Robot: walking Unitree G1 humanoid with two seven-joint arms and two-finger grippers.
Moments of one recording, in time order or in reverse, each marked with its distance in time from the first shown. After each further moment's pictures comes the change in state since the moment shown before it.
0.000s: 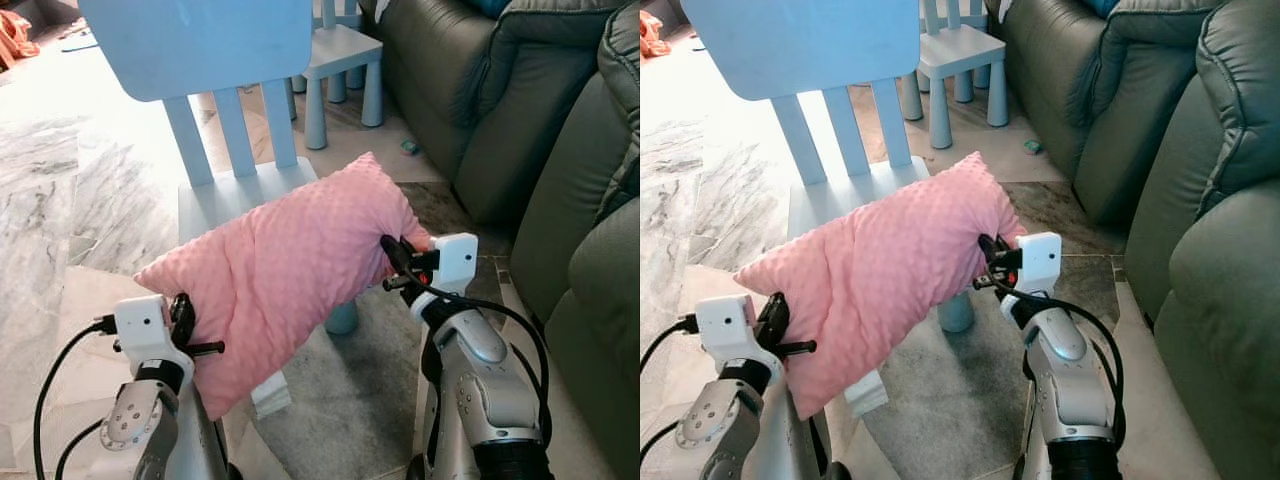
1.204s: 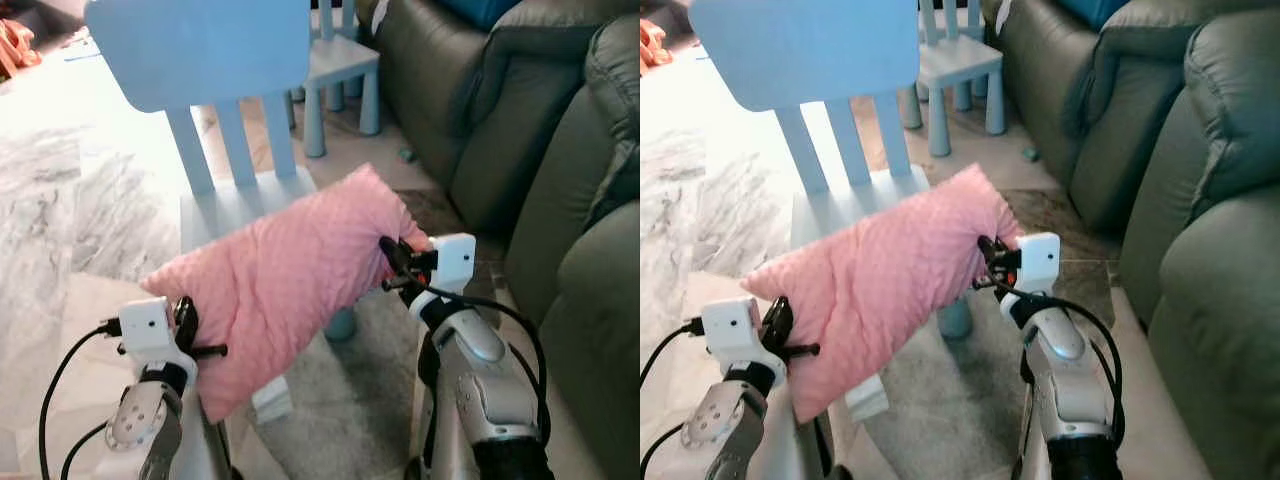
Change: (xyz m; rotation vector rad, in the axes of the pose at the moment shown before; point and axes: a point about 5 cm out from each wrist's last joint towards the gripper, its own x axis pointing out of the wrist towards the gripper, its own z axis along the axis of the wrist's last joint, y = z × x) left arm 0.001 -0.002 -0.005 0.000 0.018 0.005; right arm 0.002 -0.001 -0.002 0.004 0.009 0.000
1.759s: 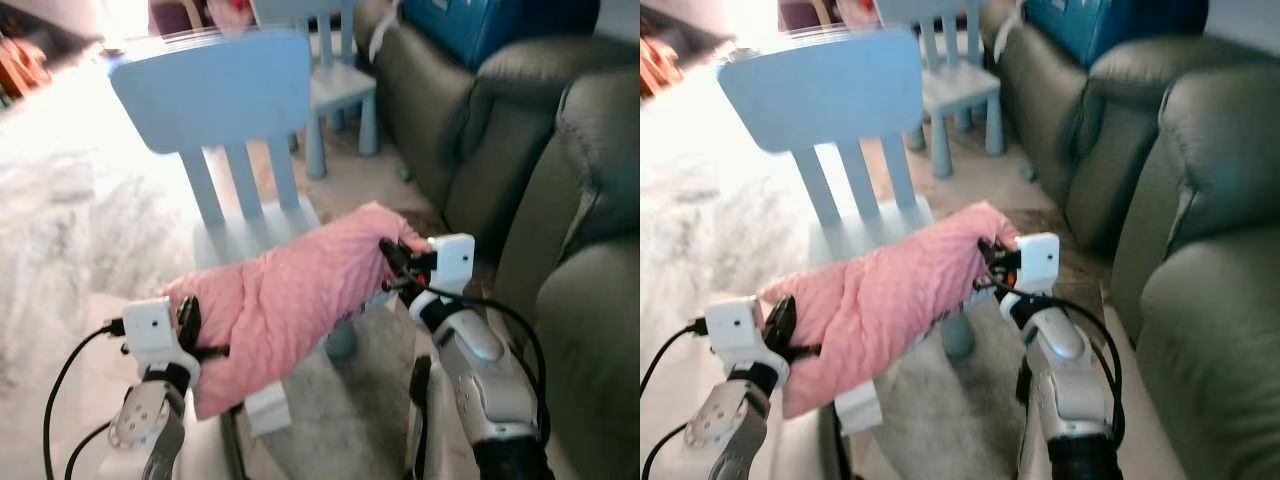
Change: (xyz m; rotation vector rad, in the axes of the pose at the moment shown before) left arm 0.002 -0.002 -0.001 -0.004 0.005 -0.005; right arm 0.001 -0.001 -0.002 0.001 0.006 -0.001
